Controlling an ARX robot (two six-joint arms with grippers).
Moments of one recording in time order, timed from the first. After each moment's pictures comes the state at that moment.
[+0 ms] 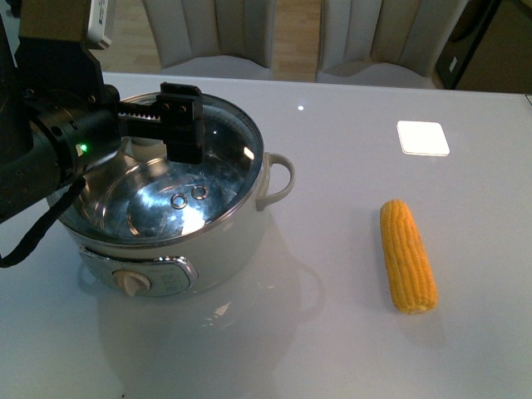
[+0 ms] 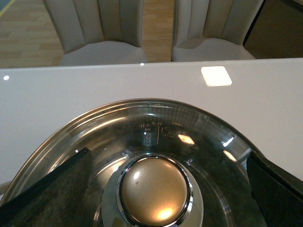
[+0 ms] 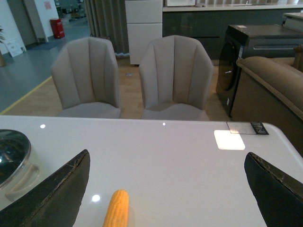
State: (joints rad) left arm -0.33 2.00 0.63 1.05 -0.07 -0.05; right arm 0.00 0.00 0.03 0.00 0.00 0.00
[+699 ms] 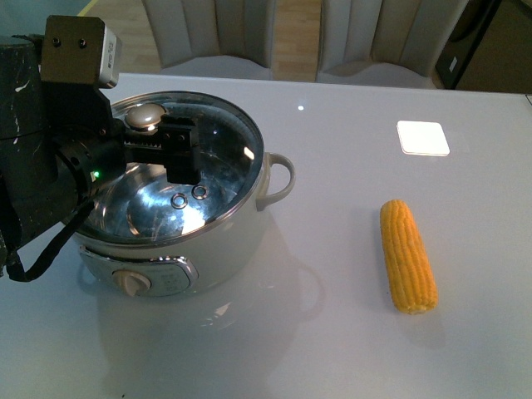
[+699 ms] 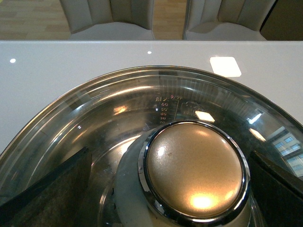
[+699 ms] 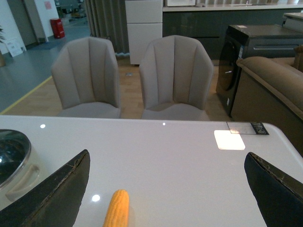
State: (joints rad) left arm -0.31 2.13 0.66 1.09 -0.09 -0.07; right arm 0.00 0.00 0.03 0.00 0.00 0.00
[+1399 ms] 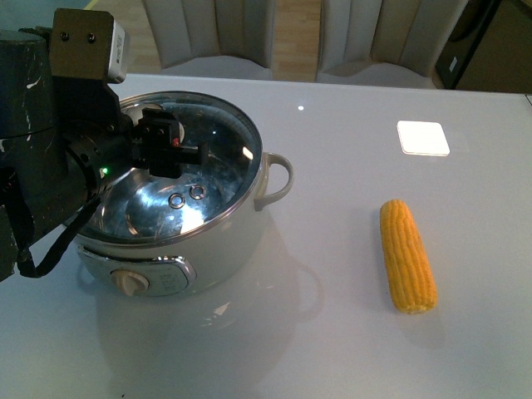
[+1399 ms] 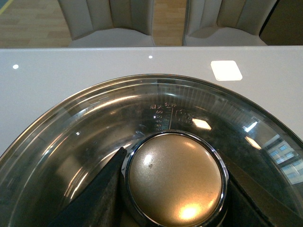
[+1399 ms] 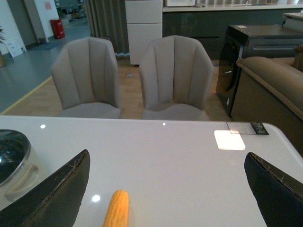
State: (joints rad) left arm -0.32 2.13 0.67 1.09 -0.12 -0.06; right arm 0.00 0.00 0.03 0.00 0.00 0.00
